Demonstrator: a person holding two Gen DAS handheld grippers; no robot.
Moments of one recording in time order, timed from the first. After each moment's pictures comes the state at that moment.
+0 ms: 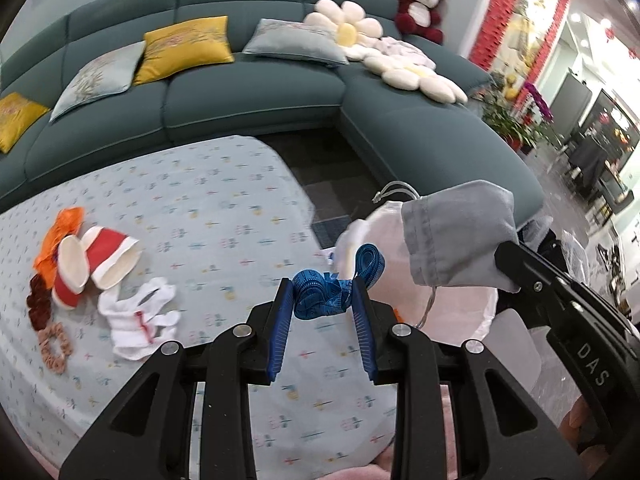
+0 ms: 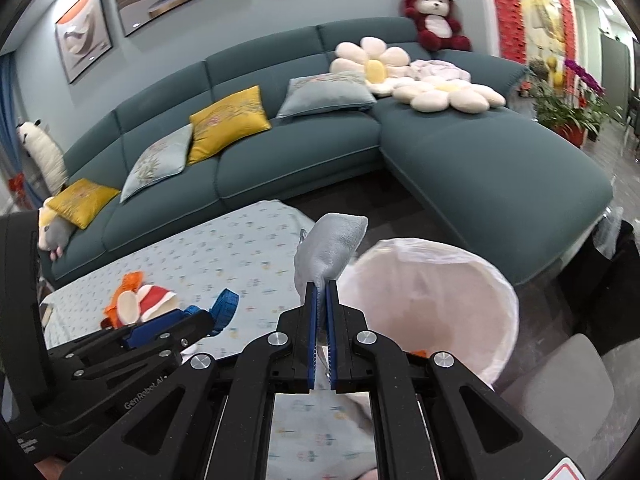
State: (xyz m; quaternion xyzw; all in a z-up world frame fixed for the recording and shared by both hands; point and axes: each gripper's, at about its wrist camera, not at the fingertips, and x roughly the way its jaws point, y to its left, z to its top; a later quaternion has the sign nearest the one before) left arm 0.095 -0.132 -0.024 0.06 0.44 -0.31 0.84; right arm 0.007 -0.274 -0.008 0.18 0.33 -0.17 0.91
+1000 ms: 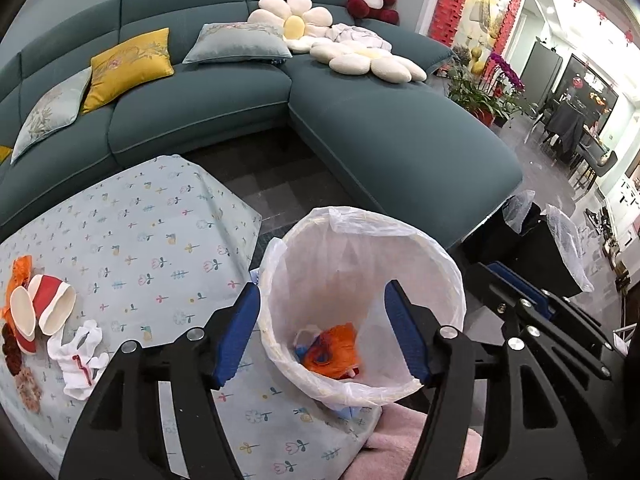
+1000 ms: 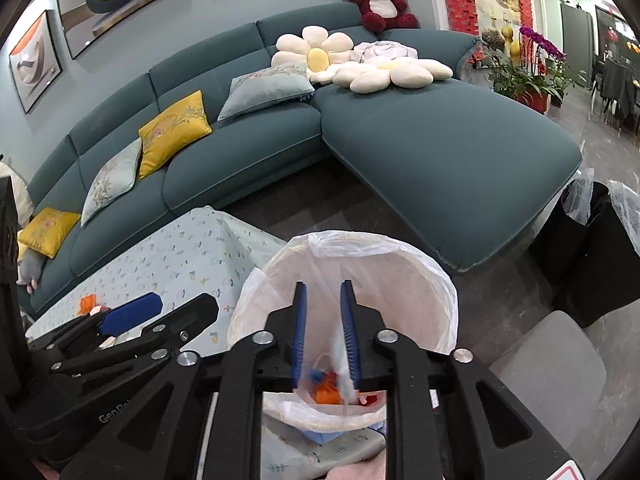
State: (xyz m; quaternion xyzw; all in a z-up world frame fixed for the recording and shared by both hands) left arm 0.081 -0.233 -0.036 0.10 0.43 -0.36 0.82; right arm -0.008 -0.351 -0.044 0.22 0.34 -0.23 0.88
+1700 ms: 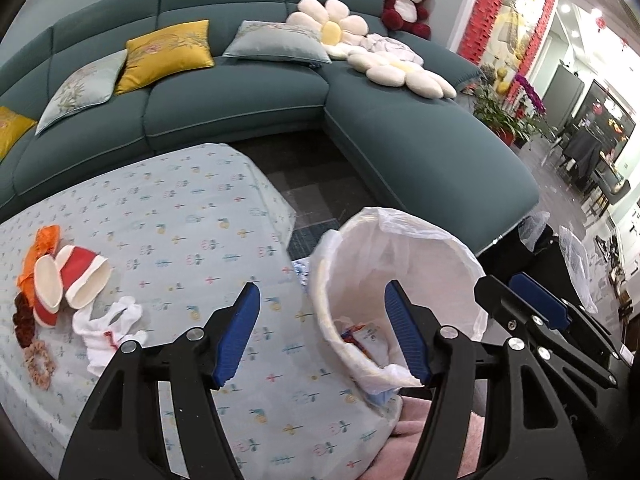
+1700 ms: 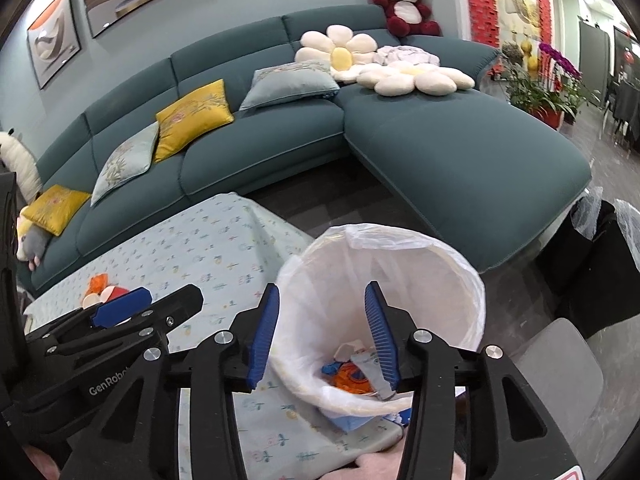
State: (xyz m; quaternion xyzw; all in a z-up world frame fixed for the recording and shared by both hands) left arm 0.097 -0.167 -0.029 0.06 0.43 -0.32 0.84; right arm 0.003 -0.302 -0.031 0.19 0.35 -0.21 0.89
